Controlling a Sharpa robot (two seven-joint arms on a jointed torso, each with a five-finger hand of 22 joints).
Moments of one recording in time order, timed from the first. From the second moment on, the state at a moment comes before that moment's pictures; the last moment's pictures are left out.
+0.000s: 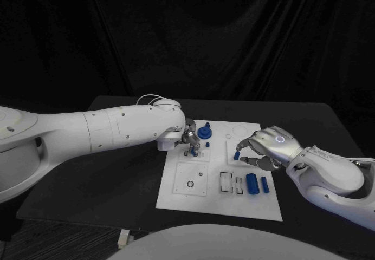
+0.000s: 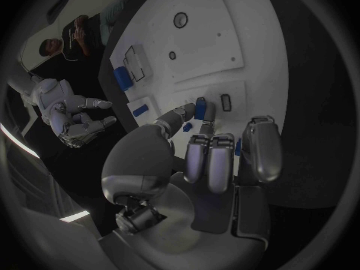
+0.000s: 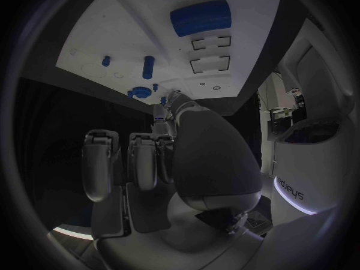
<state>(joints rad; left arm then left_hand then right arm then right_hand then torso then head) 1.28 -0.52 -0.21 1.28 -0.96 0.21 -0.59 0.98 0.05 0.54 -0.20 0.37 1.01 0.11 0.31 0.58 1.47 -0.04 1.49 1.31 1.46 -0.09 1.54 1.31 0.05 1.45 0.02 1.26 1.31 1.15 -0.97 -0.21 1.81 -2.01 -0.39 -0.24 1.41 -0.14 0.21 0.27 0.25 0.98 0.04 0.09 0.30 1.47 -0.04 1.57 1.31 1.47 -0.11 1.54 1.31 0.01 1.47 0.01 1.52 1.31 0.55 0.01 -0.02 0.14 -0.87</state>
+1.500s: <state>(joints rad) 1.28 -0.52 -0.21 1.28 -0.97 0.24 -0.59 0.98 0.04 0.45 -0.02 0.18 1.10 0.03 0.24 0.60 1.47 -0.04 1.47 1.31 1.46 -0.09 1.53 1.31 0.05 1.44 0.03 1.23 1.31 1.15 -0.97 -0.21 1.81 -2.01 -0.38 -0.24 1.41 -0.14 0.21 0.27 0.25 0.98 0.04 0.09 0.30 1.47 -0.04 1.57 1.31 1.47 -0.11 1.54 1.31 0.01 1.47 0.01 1.52 1.31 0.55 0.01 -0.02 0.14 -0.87</state>
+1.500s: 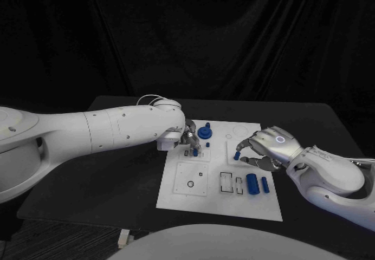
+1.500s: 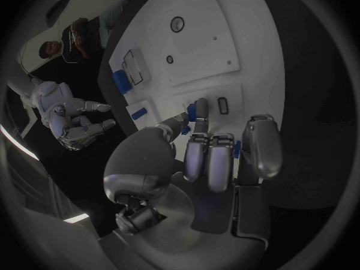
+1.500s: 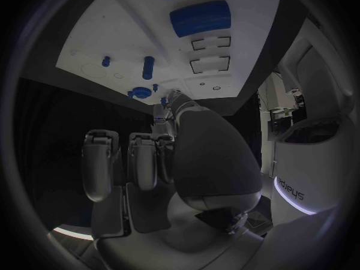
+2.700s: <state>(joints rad) 1.28 -0.50 -0.21 1.26 -0.97 0.26 -0.59 1.02 0.05 0.39 0.01 0.11 1.11 0.04 0.24 0.63 1.47 -0.04 1.47 1.31 1.46 -0.09 1.52 1.31 0.05 1.44 0.03 1.23 1.31 1.15 -0.97 -0.21 1.80 -2.01 -0.38 -0.24 1.41 -0.14 0.21 0.27 0.25 0.98 0.04 0.09 0.30 1.47 -0.04 1.57 1.31 1.47 -0.11 1.54 1.31 0.01 1.47 0.01 1.52 1.31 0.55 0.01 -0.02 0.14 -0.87</state>
